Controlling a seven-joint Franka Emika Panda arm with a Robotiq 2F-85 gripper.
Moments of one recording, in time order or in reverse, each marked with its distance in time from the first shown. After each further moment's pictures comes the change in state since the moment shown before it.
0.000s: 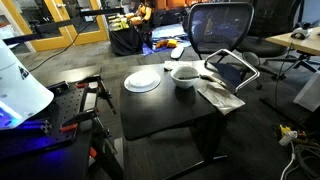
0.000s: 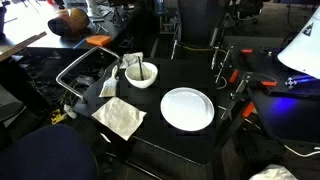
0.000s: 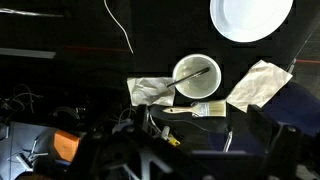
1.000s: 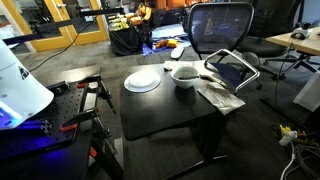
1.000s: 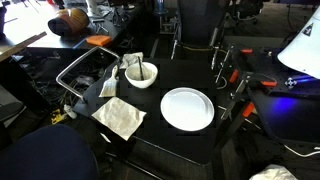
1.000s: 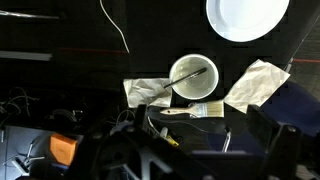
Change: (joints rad) arm 0.003 0.023 -0.004 0.002 0.010 0.017 0.007
